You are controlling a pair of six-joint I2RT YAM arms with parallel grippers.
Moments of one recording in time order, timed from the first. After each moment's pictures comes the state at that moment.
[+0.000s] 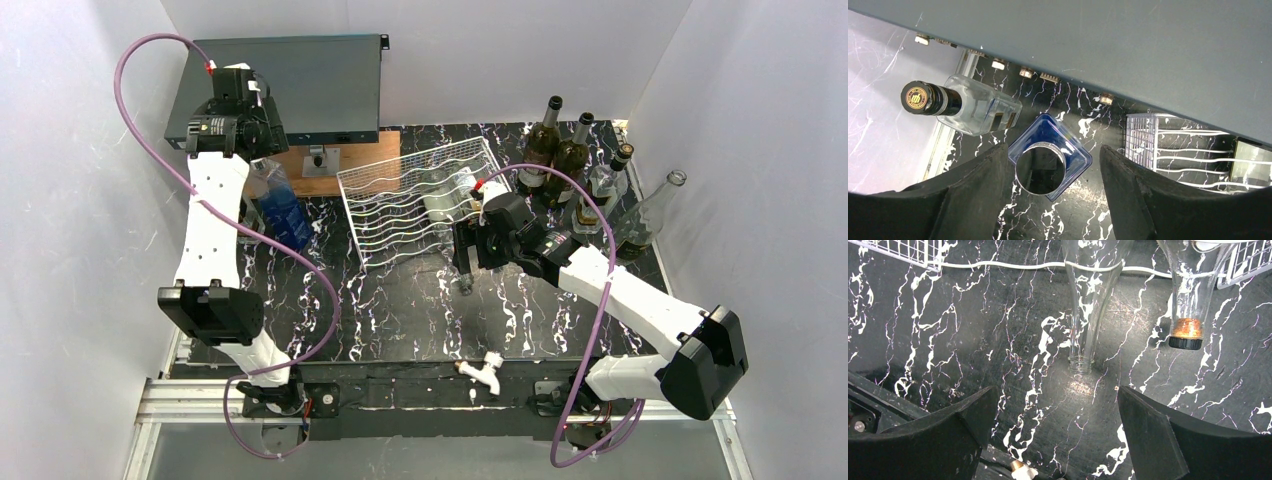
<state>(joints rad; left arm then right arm) -0.01 1.65 2.00 -1.09 -0.29 -0.19 0.76 1.26 1.02 -0.54 0.07 0.36</state>
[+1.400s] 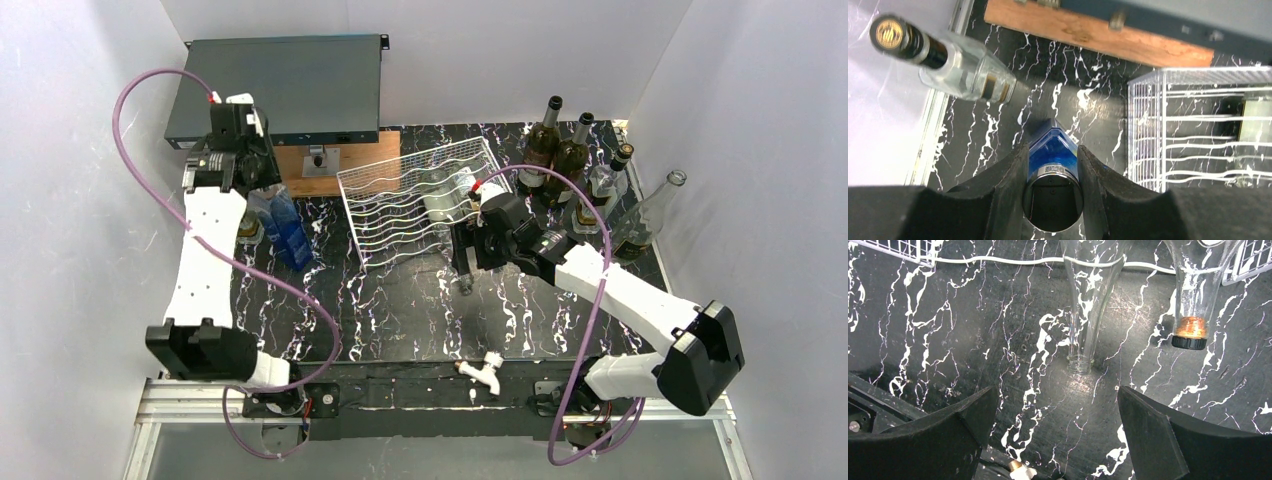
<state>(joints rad) 0.00 1.46 1.71 -0.99 -0.23 -0.18 0.76 1.28 1.02 -0.54 0.06 0.36</state>
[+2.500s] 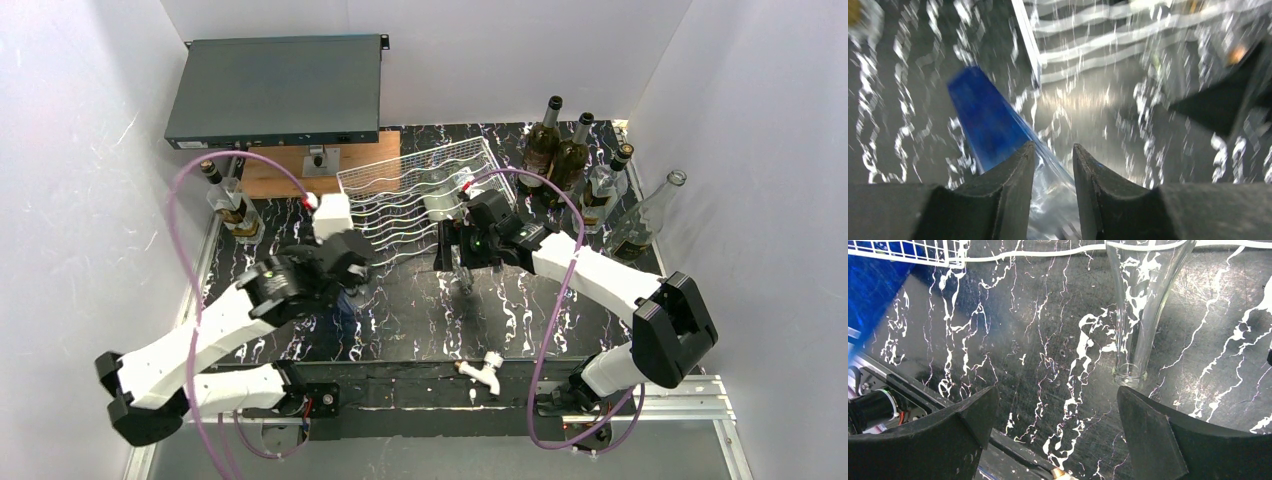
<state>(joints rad) -0.97 1.00 1.21 -1.03 -0.74 -0.71 0.74 1.44 1.04 -0.44 -0.11 0.52</state>
